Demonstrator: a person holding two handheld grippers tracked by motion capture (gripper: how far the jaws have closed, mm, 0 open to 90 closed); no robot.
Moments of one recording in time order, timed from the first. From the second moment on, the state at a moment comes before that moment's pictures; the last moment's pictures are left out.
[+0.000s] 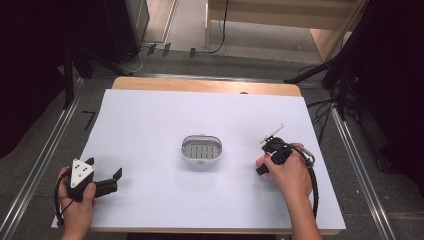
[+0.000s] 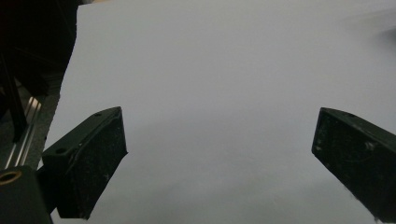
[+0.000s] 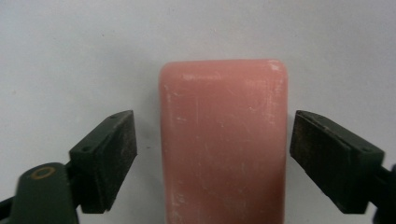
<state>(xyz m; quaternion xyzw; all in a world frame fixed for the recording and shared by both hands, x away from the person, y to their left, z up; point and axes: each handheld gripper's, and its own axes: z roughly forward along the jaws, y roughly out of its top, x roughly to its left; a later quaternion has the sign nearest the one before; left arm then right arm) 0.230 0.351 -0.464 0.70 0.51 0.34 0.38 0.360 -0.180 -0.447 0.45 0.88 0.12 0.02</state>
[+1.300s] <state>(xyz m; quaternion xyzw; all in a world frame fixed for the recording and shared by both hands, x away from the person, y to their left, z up) 0.230 0.351 -0.464 0.70 0.51 0.34 0.38 0.364 -0.166 -0.418 0.37 0.91 0.17 0.03</state>
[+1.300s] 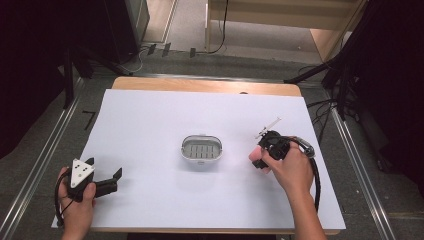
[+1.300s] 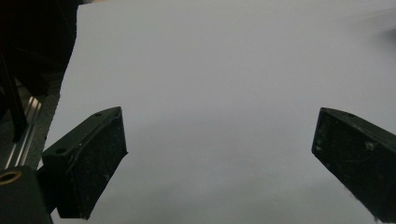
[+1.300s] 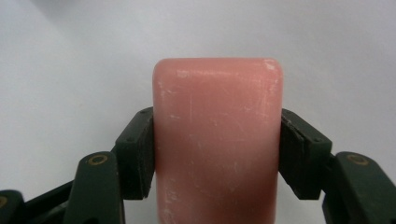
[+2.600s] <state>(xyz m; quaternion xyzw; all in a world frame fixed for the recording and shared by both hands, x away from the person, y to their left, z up) 0.229 0.351 -0.464 0.70 0.51 0.34 0.38 0.376 -0.064 -0.368 0.17 0.97 0.18 0.02</state>
